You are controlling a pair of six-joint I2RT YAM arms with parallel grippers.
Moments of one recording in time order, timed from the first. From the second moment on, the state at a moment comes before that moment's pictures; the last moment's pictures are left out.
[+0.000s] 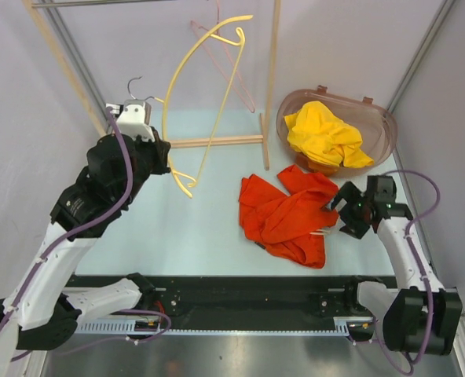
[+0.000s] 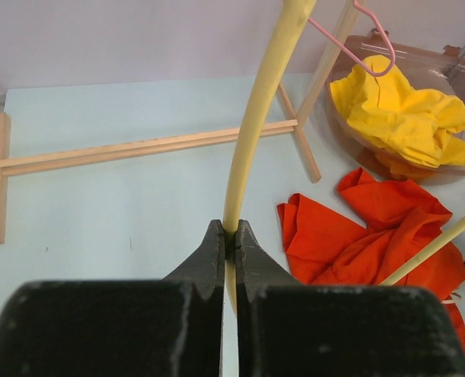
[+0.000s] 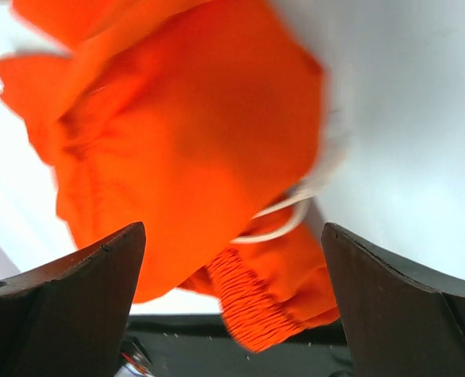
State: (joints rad) left arm -0.68 1.01 1.53 -0.76 -0.44 -0.24; right arm -0.04 1.05 0.75 -0.72 -0.23 0.68
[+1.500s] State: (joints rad) left arm -0.62 1.03 1.54 -0.75 -0.36 -0.29; right arm 0.14 1.31 1.29 -0.35 -0.49 0.74
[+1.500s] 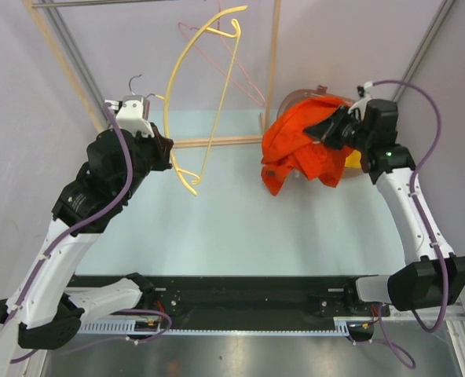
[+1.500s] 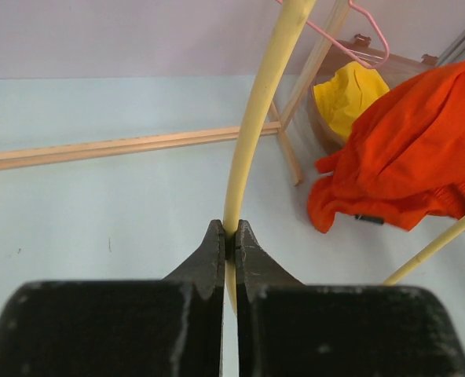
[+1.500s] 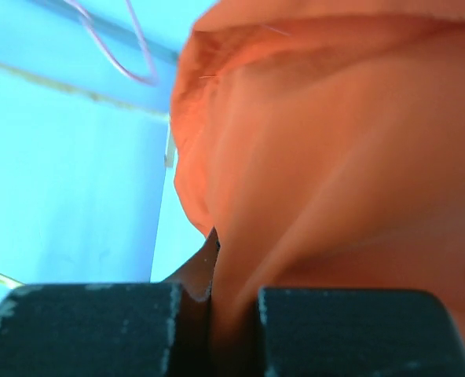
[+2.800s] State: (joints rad) left arm -0.62 0.94 1.54 -0.75 -0.52 -0.10; right arm -0.24 1.99 1.72 -0.23 -0.49 1.06
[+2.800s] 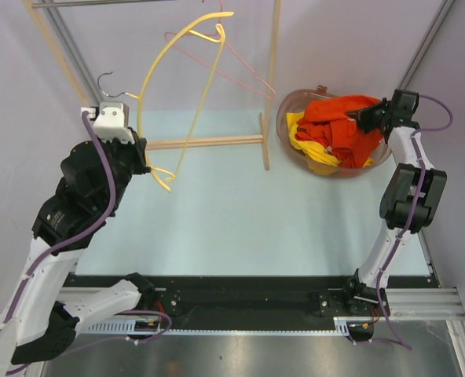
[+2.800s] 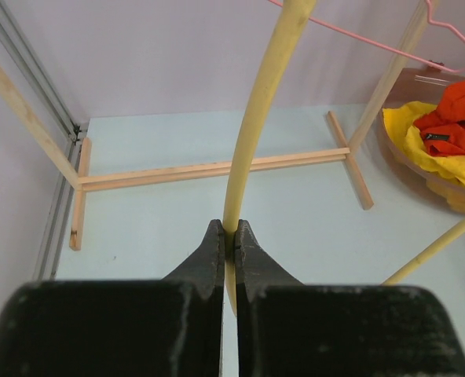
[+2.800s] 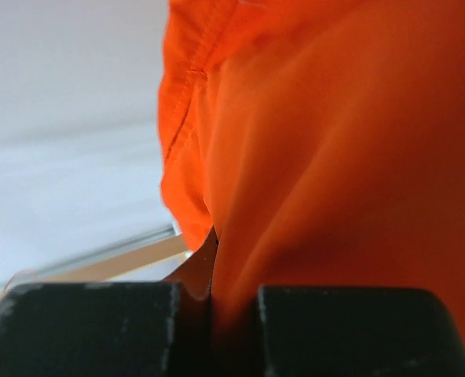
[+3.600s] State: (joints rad) left arm -0.62 0.91 1.53 -0.82 -0.56 -0.12; right arm -0.21 2.07 2.02 -0.91 -0.23 0.87
